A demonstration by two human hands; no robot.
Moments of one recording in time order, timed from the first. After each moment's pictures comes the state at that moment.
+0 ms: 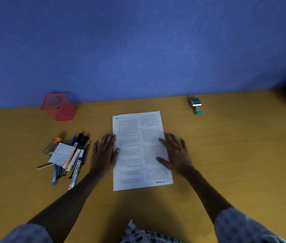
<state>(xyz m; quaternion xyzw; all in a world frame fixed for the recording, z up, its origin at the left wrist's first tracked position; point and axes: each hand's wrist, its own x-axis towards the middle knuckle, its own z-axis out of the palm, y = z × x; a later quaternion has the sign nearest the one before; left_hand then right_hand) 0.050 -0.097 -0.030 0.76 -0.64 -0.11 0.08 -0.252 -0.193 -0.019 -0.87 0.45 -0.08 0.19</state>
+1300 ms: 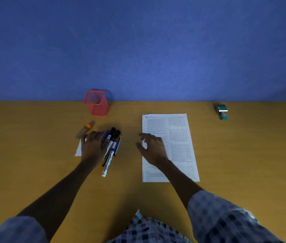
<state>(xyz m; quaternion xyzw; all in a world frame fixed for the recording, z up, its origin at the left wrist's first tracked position) 0.164 -0.041 0.021 0.82 -0.55 0.02 0.14 -0.063 -0.138 0.021 -0.84 0.43 -0.20 0.27</state>
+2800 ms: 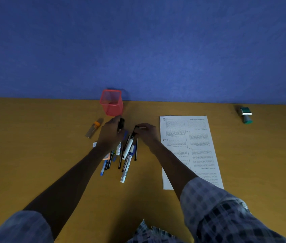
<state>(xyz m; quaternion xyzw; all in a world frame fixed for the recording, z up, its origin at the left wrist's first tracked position) 0.202 -0.091 0.055 0.73 -0.58 -0.14 0.33 0.059 -0.166 0.037 -0.50 0.55 -0.22 0.64</state>
